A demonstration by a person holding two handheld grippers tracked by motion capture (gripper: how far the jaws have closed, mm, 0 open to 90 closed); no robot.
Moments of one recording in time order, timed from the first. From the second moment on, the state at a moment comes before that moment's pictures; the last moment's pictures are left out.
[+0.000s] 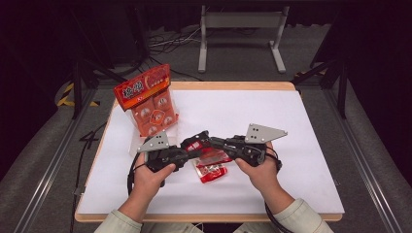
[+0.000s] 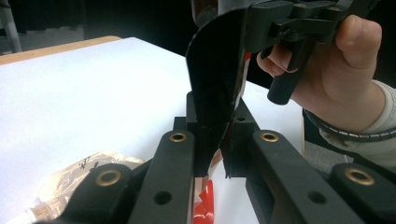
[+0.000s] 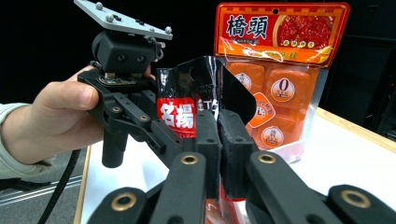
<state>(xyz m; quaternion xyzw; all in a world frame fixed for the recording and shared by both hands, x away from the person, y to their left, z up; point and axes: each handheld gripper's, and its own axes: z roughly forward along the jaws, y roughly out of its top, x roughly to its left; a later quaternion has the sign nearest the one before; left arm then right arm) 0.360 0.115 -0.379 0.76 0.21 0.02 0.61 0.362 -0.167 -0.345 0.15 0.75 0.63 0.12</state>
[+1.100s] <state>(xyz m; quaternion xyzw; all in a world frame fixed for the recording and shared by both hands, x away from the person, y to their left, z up) 0.376 0.176 -0.331 0.80 0.16 0.07 0.57 0.367 -0.213 -0.340 0.20 0.73 0.63 0.15</state>
